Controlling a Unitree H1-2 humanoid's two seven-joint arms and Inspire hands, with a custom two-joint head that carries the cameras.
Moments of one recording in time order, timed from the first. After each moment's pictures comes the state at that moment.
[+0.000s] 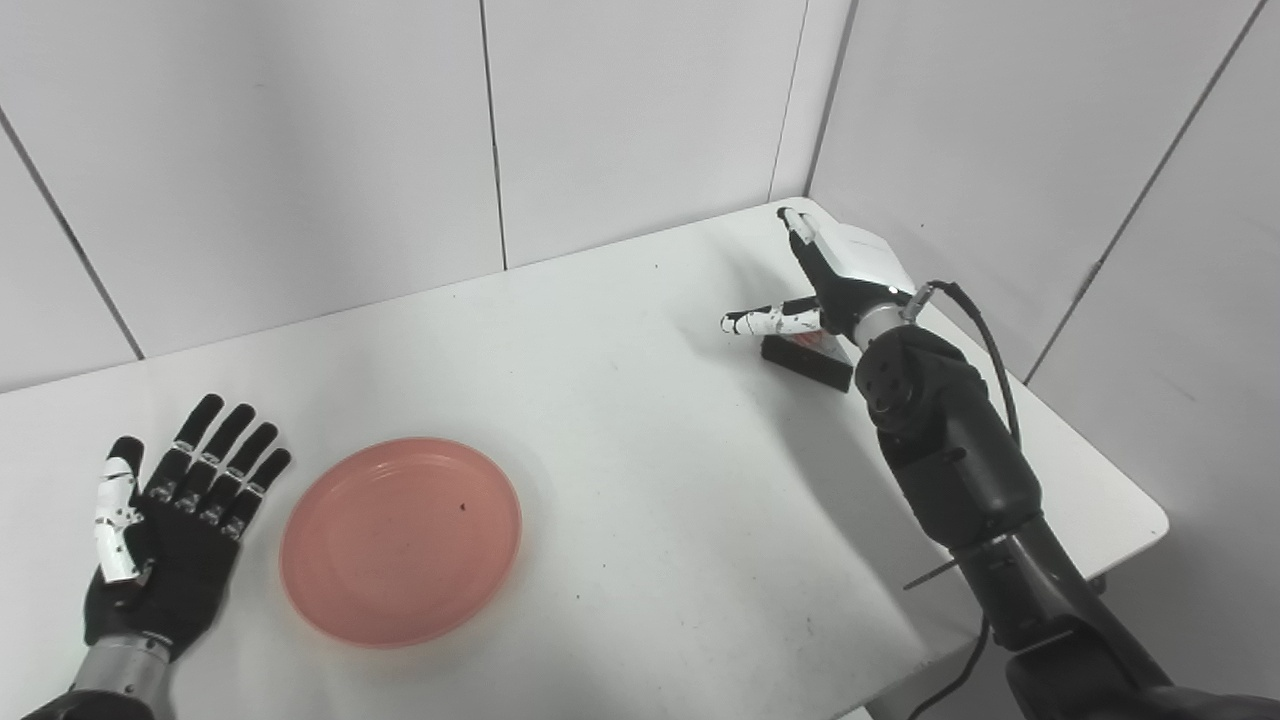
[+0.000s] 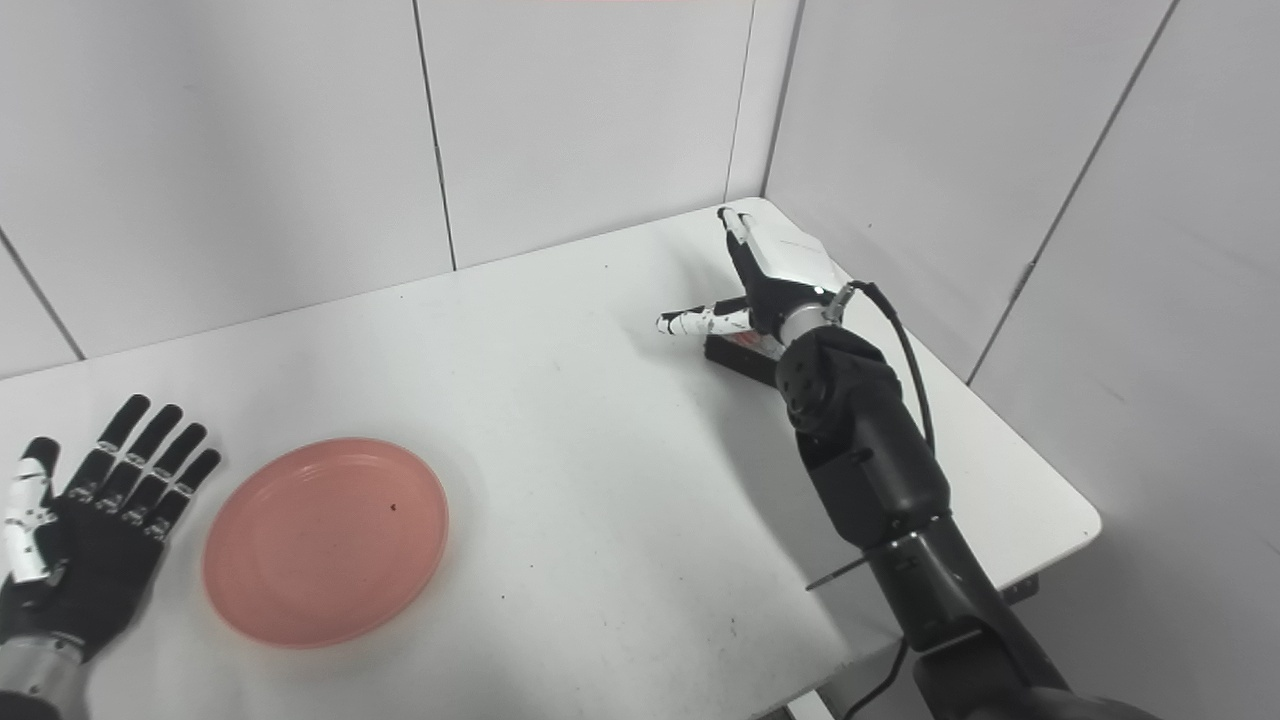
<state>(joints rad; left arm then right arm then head) -0.42 0.02 0.15 0.40 -0.57 0.29 -0.39 -0.35 -0.56 -0.14 -0.03 -0.85 0.47 0.37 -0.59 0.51</state>
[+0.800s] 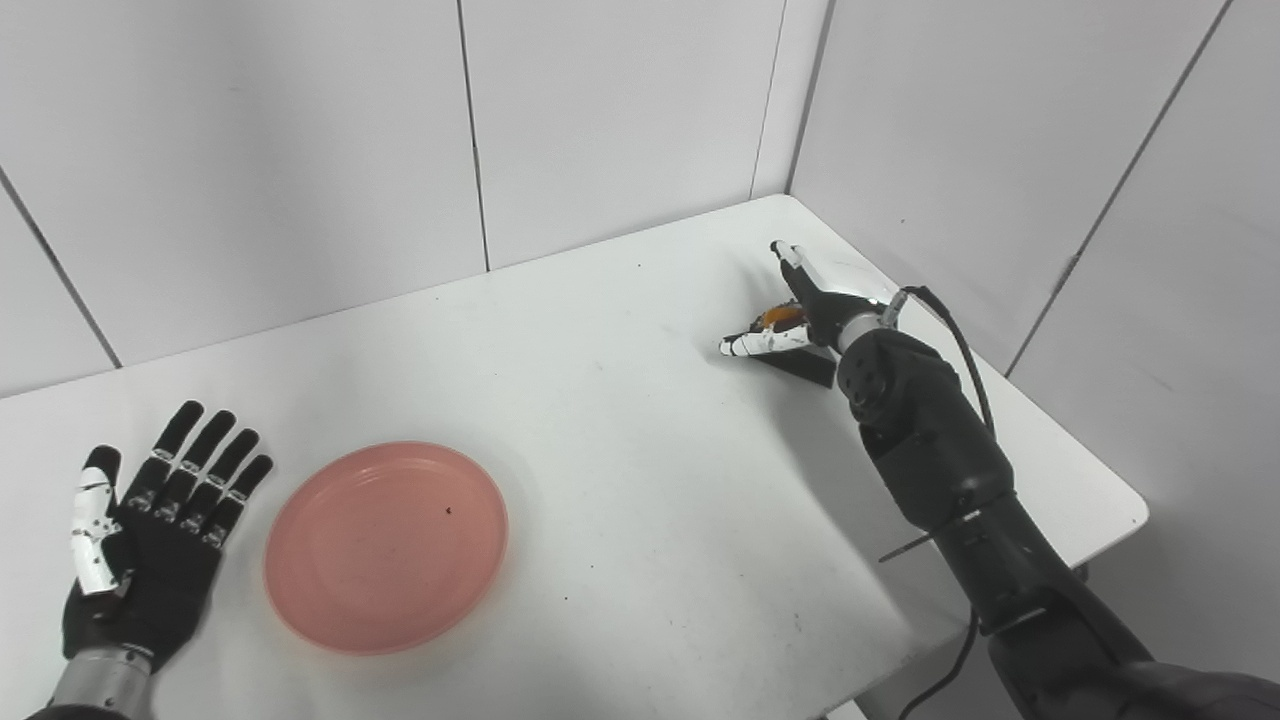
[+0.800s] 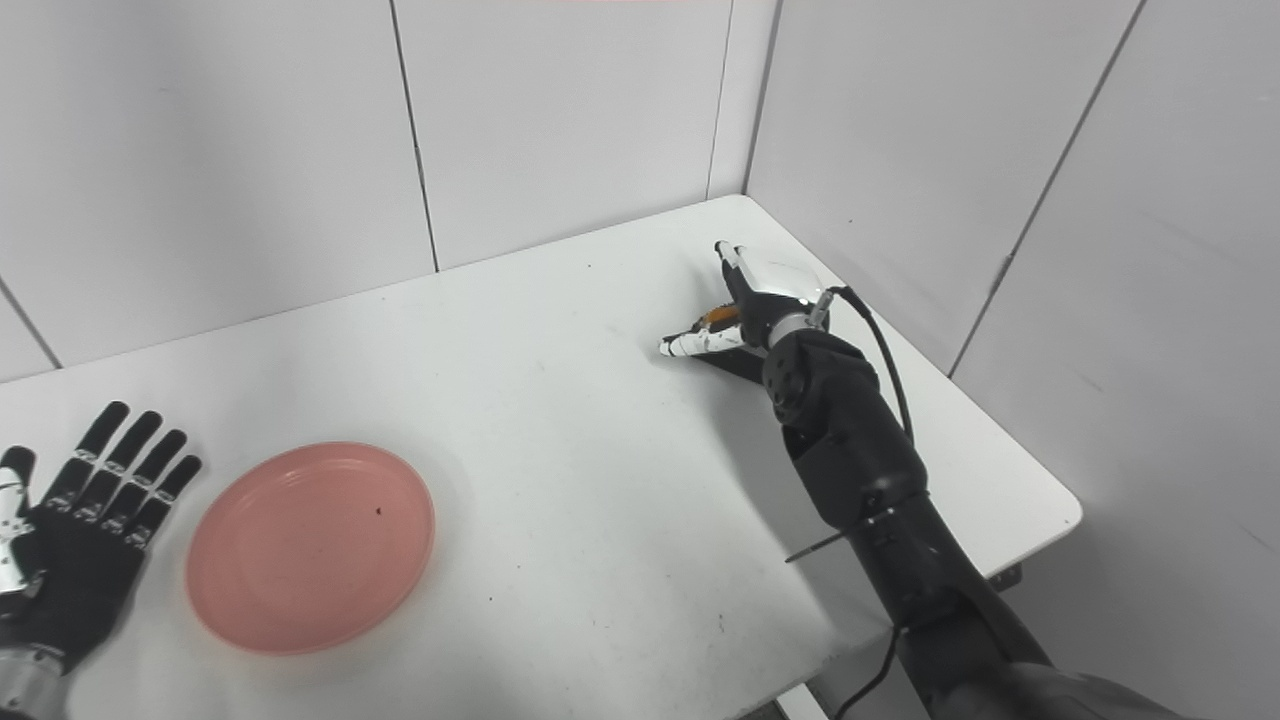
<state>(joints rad) -0.42 0.03 0.15 0.39 -0.58 0.30 -0.39 -0.38 -0.58 -0.13 0.15 -0.88 0.47 0.40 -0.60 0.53</state>
